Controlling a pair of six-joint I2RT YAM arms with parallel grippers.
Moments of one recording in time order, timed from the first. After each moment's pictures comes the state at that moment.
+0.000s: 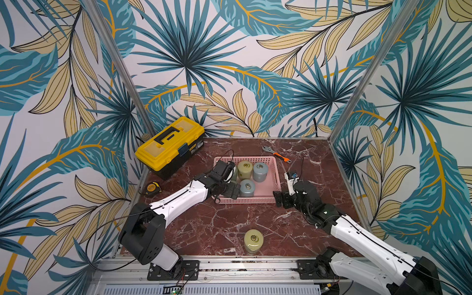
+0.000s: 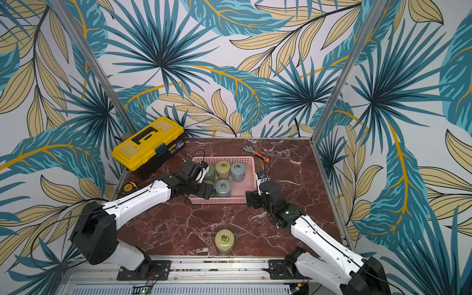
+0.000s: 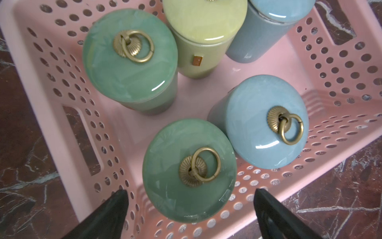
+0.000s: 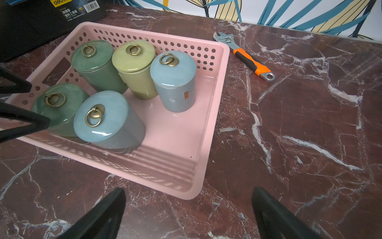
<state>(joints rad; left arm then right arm) -0.59 1.54 1.08 -0.54 0.00 -0.21 0.56 0.98 0.65 -0.31 0.24 0.20</state>
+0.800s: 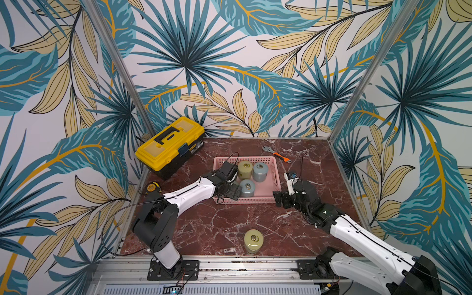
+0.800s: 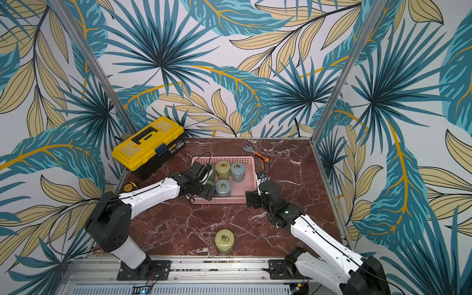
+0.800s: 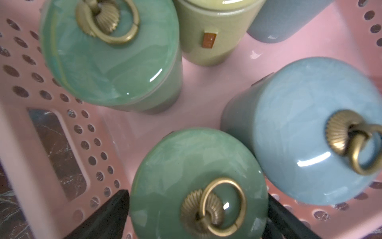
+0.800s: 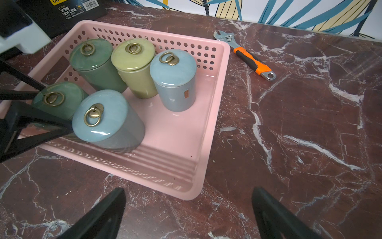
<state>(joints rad) -0.61 1.67 1.13 -0.54 -0.07 -0.19 0.56 0.98 0.65 -0.31 0.24 0.20</state>
